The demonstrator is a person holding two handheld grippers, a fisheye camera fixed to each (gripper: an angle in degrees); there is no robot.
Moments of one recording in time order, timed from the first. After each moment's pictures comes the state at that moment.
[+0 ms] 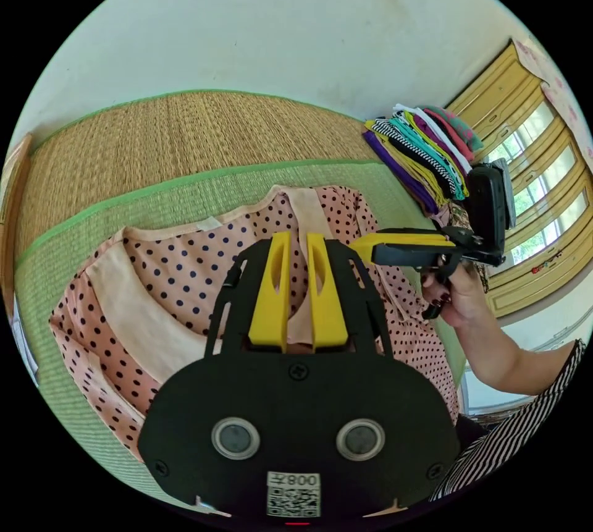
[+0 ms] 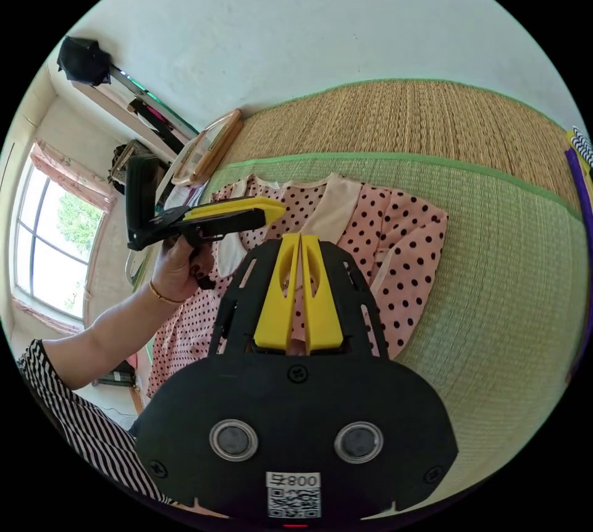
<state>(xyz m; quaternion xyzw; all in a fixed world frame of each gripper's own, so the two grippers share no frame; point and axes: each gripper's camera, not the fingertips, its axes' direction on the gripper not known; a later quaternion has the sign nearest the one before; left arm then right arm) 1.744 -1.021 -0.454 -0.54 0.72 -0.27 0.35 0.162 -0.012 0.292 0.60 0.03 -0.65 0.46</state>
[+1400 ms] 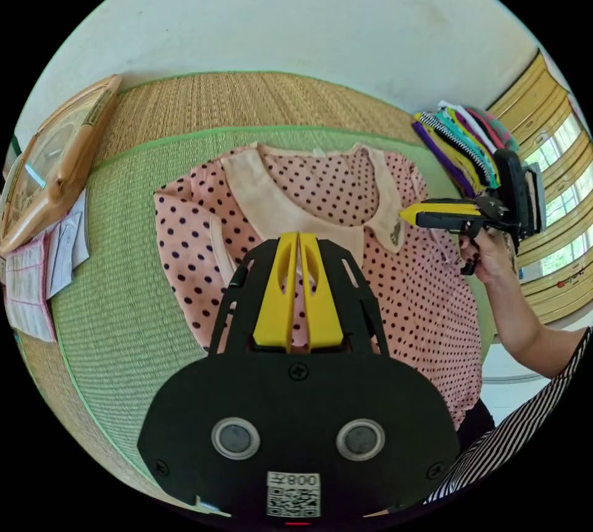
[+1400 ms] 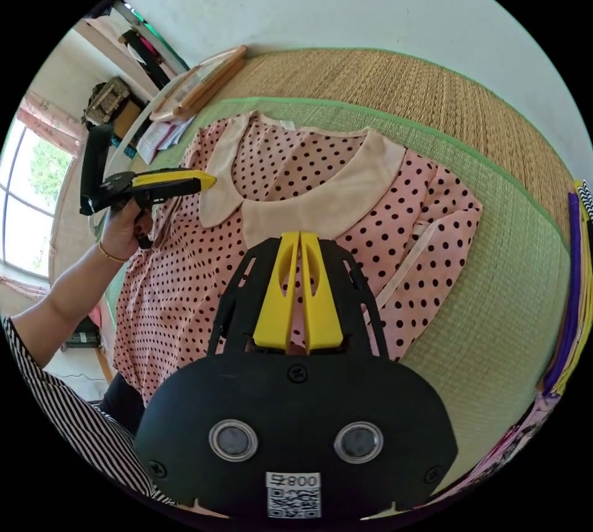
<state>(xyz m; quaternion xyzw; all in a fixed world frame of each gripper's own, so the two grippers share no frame) 1.490 -0.951 -0.490 -0.61 0.66 -0.22 0.39 0.124 -0.024 0.381 0.61 0.16 -0.63 0.46</state>
